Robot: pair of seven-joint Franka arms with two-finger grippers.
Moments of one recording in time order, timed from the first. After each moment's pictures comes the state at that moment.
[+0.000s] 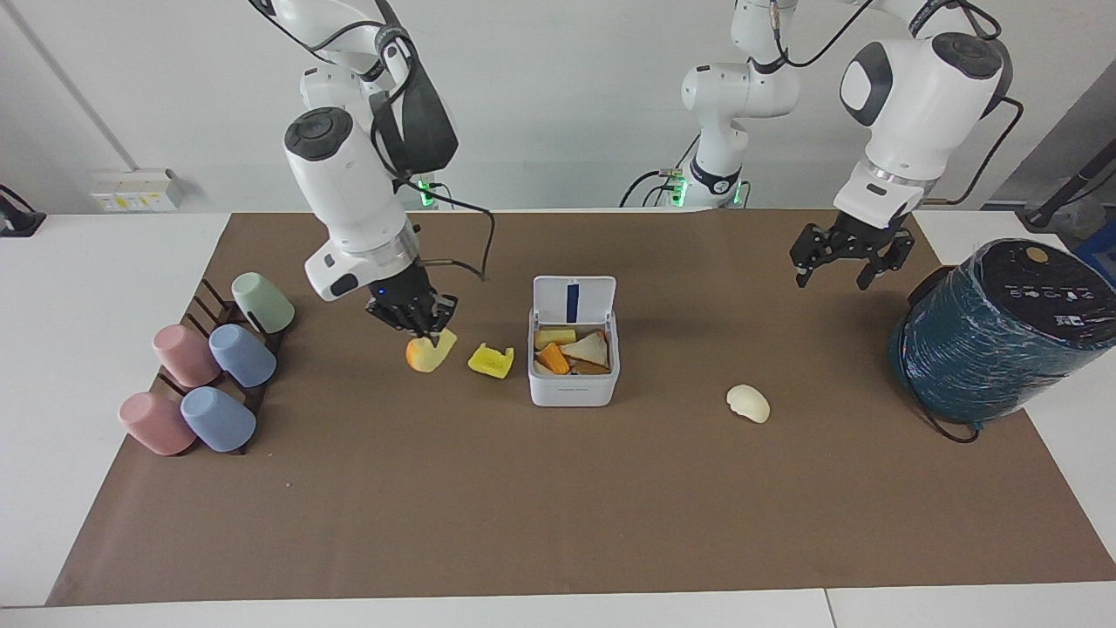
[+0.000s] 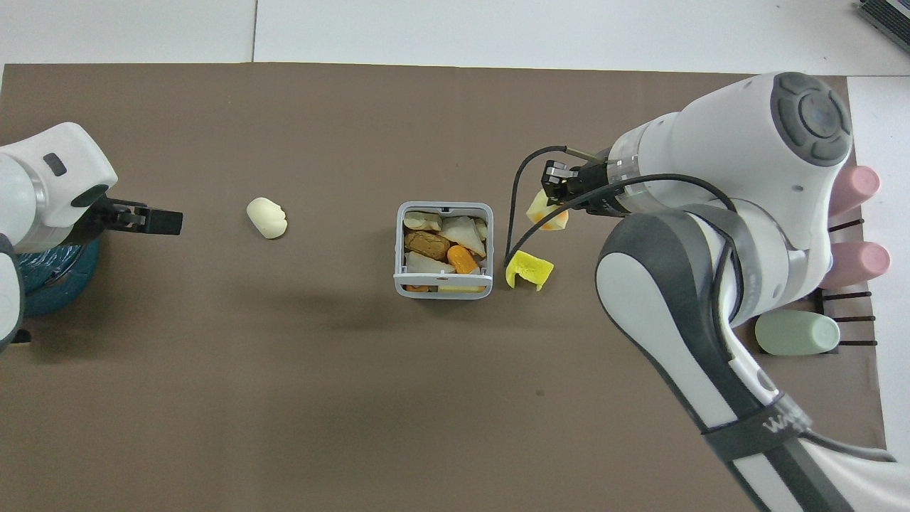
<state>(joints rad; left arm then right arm) -0.12 -0.06 0.04 -1.95 -0.02 2.11 0.21 0.19 0.21 0.16 -1.66 0.25 2.07 0.58</state>
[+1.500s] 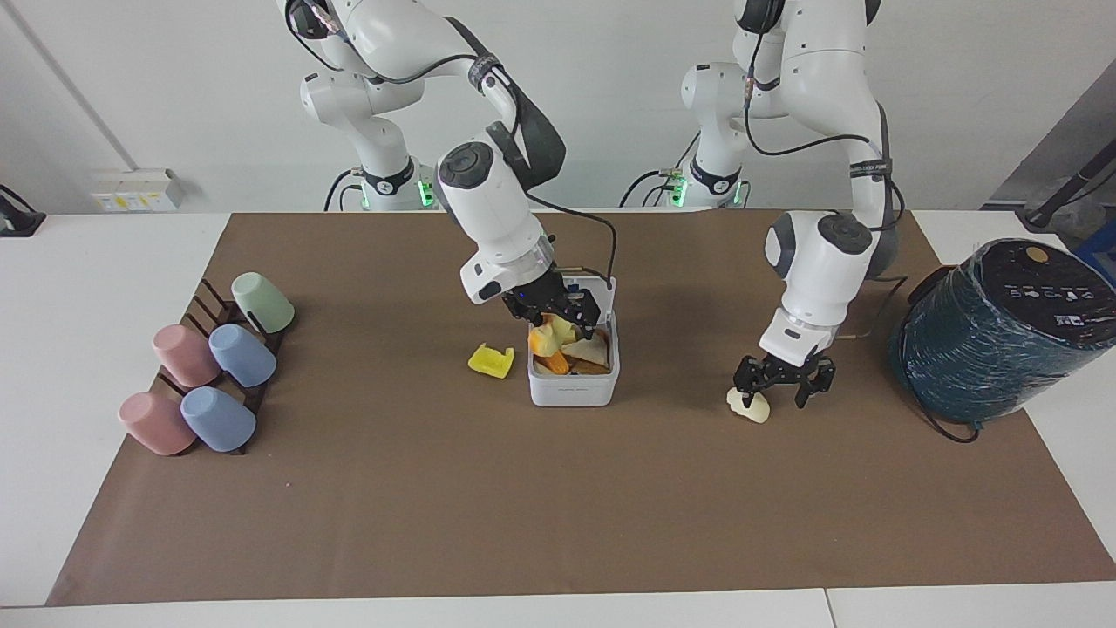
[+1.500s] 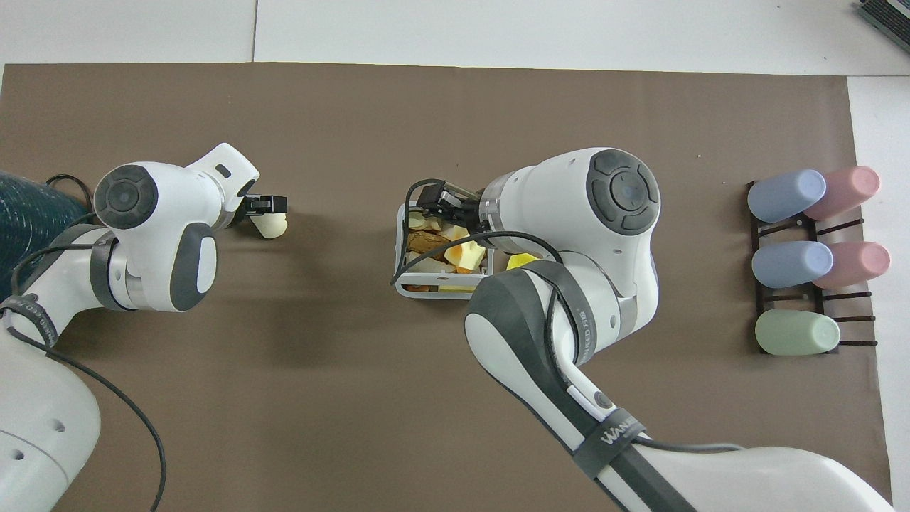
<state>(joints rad) -0.18 0.37 0.02 -2.00 -0.02 2.60 -0.12 0.37 0.30 0.16 -1.70 0.29 2.30 0.77</state>
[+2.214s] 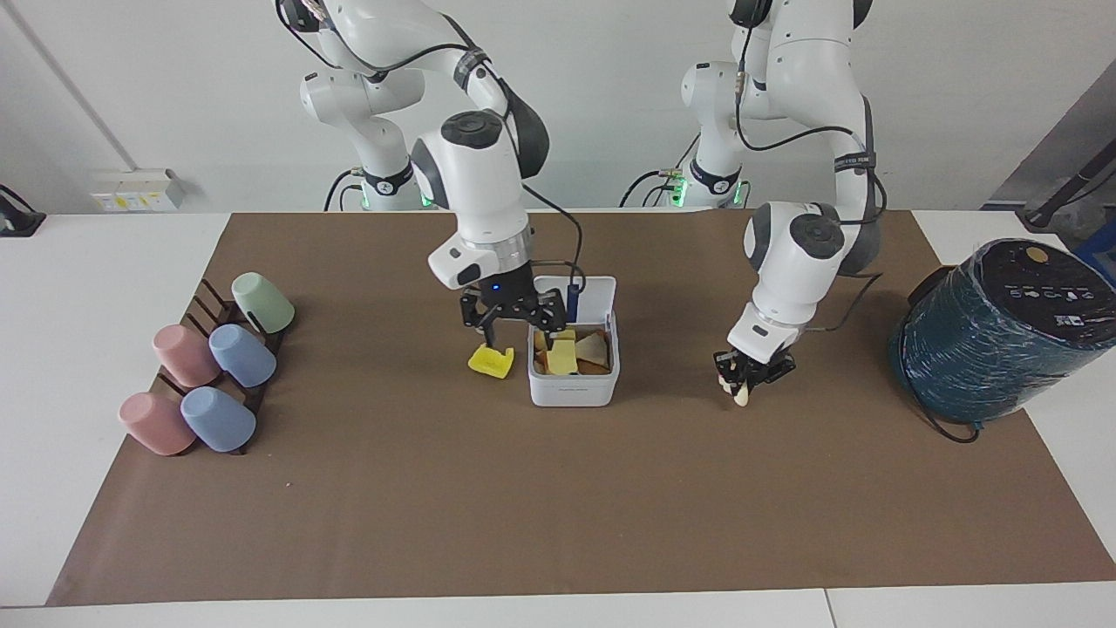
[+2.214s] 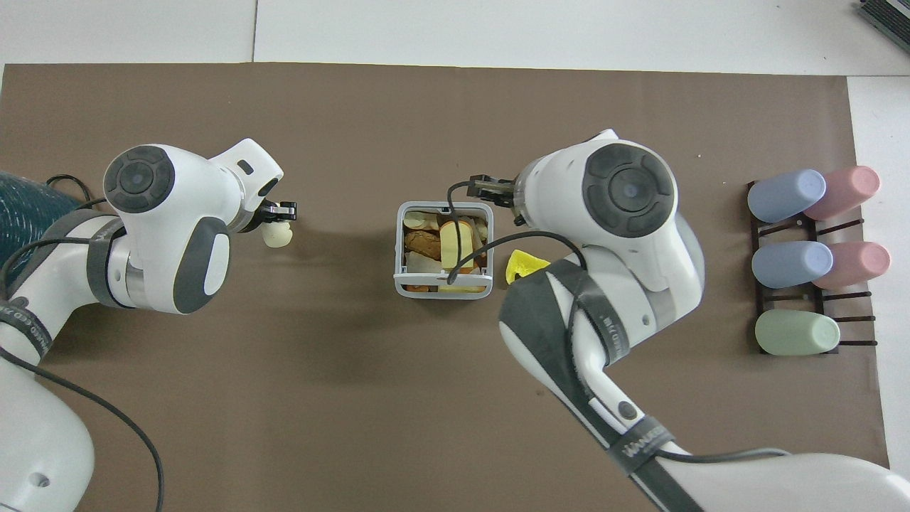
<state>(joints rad) -0.27 0.26 0.01 -1.92 -0.02 2.32 -0.14 0.27 0.25 0.15 -1.69 -0.08 2.20 0.63</state>
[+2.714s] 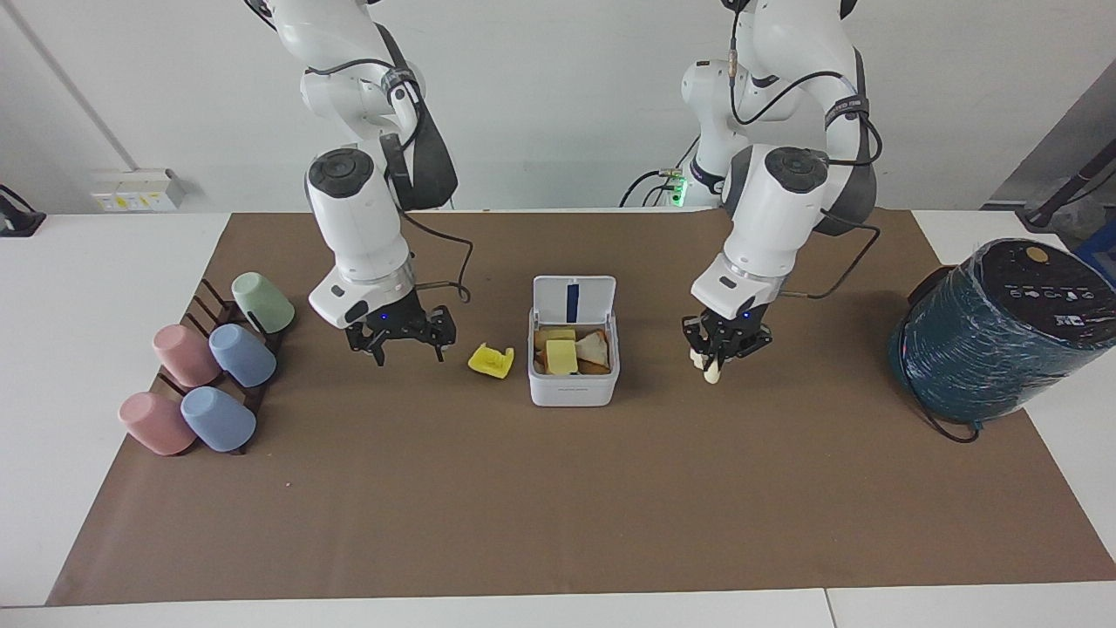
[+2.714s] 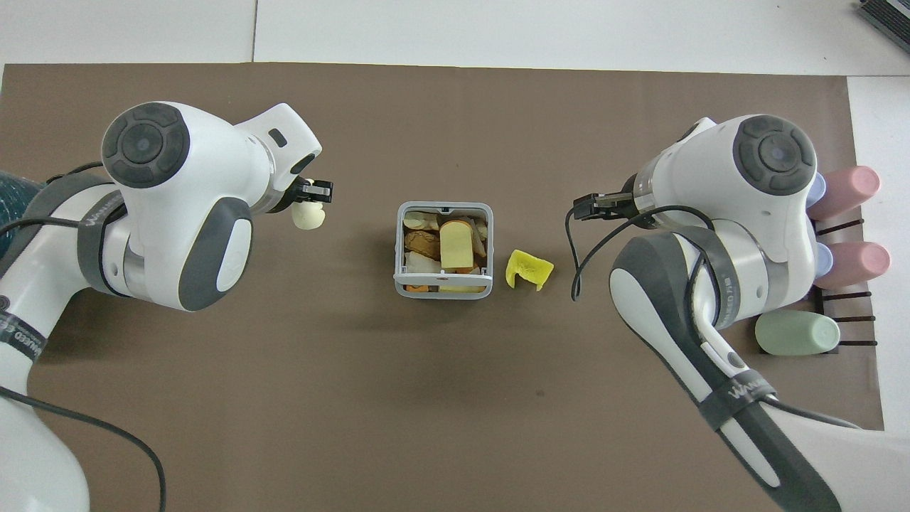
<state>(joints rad) -0.34 0.22 -0.04 -1.77 -0.06 2.20 -0.15 0.10 0.21 0.15 -1.89 0.07 2.20 0.16</state>
